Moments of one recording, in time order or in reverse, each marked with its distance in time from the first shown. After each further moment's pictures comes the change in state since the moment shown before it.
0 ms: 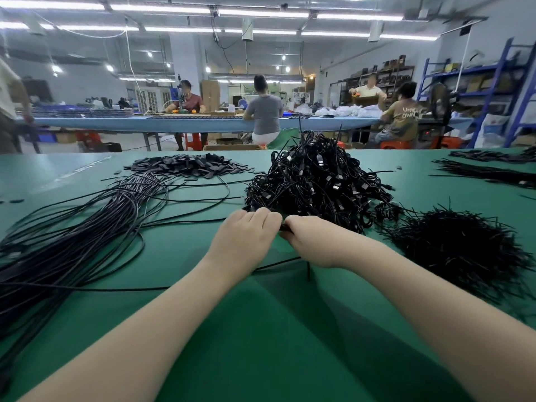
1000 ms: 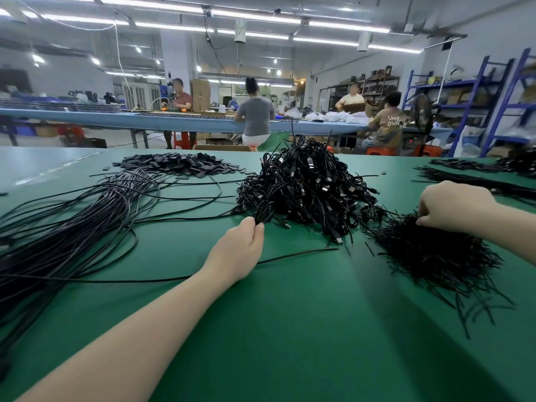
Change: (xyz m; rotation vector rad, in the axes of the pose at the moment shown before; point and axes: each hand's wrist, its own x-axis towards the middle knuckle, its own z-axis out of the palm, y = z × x) left_hand -0.016 0.014 0.007 -0.799 -0.356 -0.698; right_hand -0.083 0.149 -0.095 -0.624 0.102 0.591
